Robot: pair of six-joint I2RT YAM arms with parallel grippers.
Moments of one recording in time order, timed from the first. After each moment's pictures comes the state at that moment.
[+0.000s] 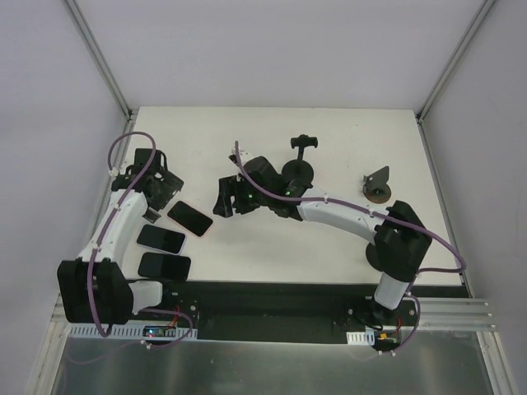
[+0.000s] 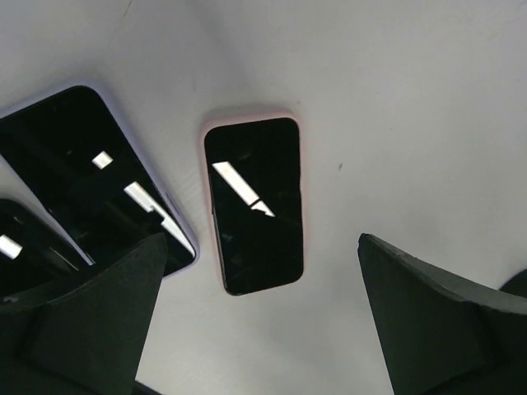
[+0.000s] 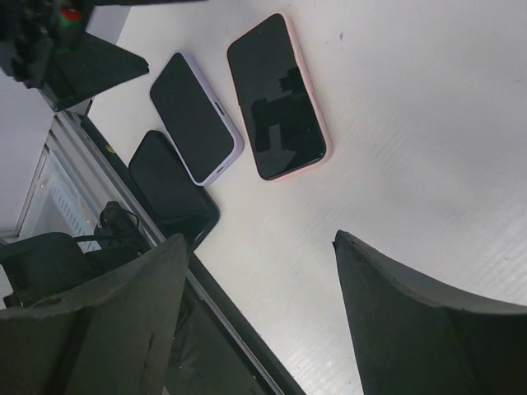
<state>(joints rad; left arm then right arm) -0.01 1.17 0.93 -0.75 -0.20 -0.96 0.99 1.79 1.37 -0.18 -0.16 0.59</state>
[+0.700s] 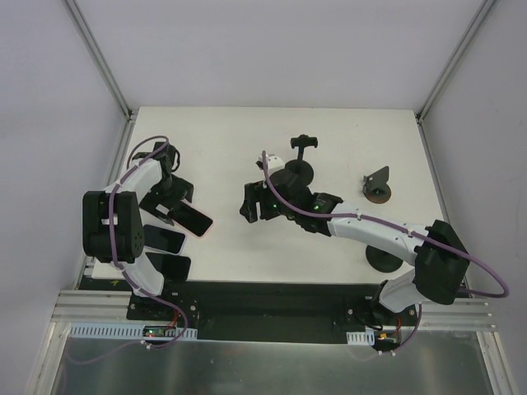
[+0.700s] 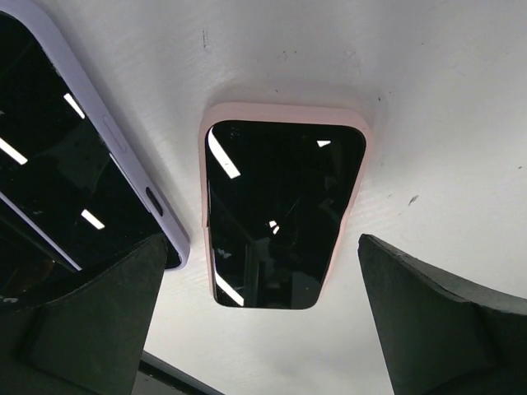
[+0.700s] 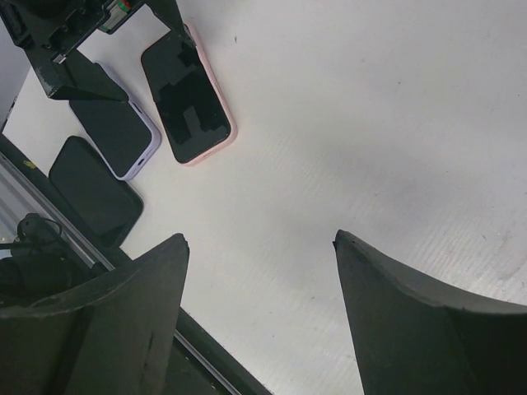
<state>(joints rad) -0.01 1.67 1.14 -0.96 -0.11 -1.10 0.99 1.49 1.10 -0.18 0.07 0.51</state>
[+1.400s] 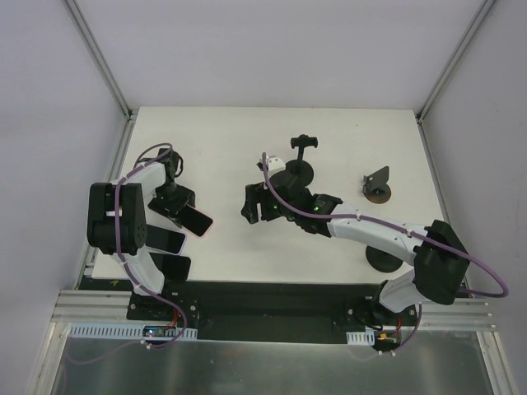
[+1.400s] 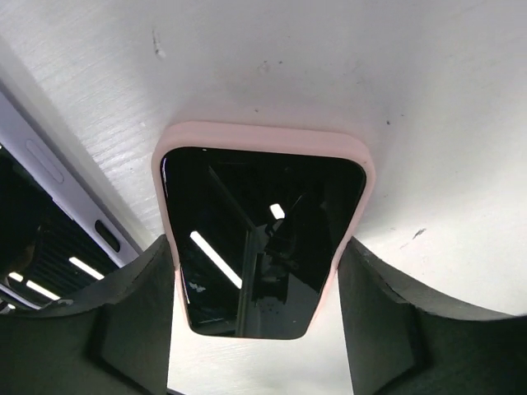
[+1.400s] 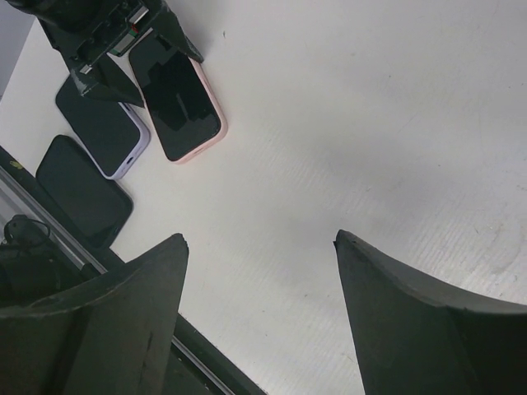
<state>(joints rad) -0.01 1.76 1.08 -0.86 -0.06 -1.15 0.99 1.49 1.09 -0.18 0.09 0.51</state>
